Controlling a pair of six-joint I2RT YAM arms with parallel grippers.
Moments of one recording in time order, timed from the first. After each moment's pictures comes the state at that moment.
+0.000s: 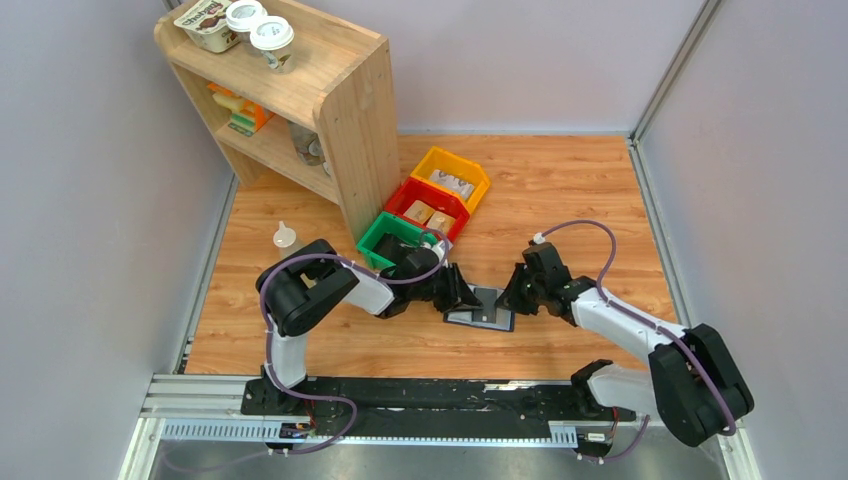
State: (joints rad) left arm -0.89 1.92 0.75 0.62 0.36 -1.17; right arm 0.49 1.19 0.49 -0.25 -0.12 0.82
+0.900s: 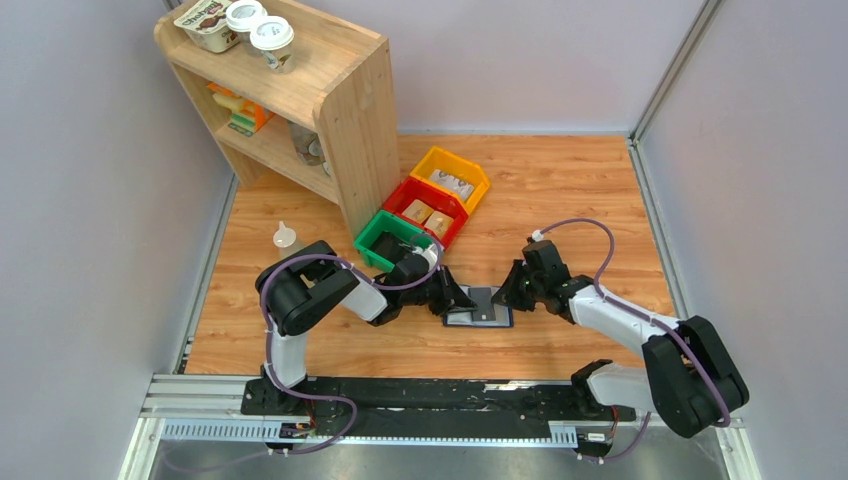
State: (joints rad) left arm -0.88 1.92 0.65 0.80 0.36 -1.24; right arm 0.47 1.24 0.48 -0.16 -0.16 0.82
